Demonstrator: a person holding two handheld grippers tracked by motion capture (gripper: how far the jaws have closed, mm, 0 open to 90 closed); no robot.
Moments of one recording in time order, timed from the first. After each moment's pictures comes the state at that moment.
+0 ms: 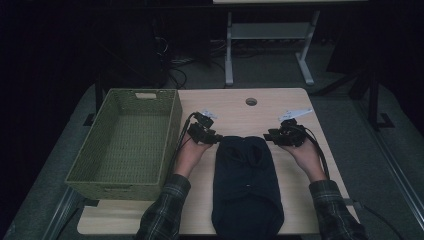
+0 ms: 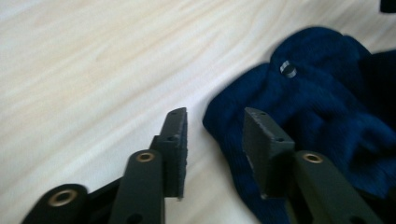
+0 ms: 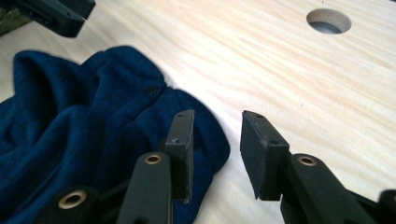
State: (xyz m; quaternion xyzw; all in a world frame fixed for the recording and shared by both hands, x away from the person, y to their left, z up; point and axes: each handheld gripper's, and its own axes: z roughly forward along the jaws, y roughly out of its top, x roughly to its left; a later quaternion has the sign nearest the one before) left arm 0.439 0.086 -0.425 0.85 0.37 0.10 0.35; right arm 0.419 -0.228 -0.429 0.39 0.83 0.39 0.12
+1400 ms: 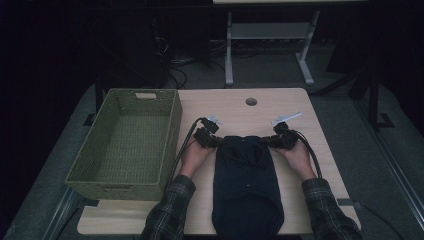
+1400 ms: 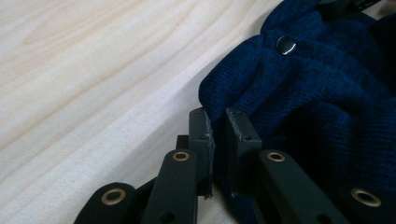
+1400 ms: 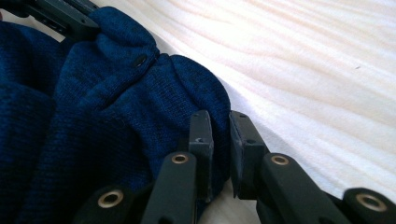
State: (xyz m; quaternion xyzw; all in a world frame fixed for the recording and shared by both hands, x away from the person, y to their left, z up) left arm 0.449 0.077 -0.457 0.87 0.34 0.05 0.35; right arm 0.438 -0.219 -0.467 0.40 0.83 0.37 0.06
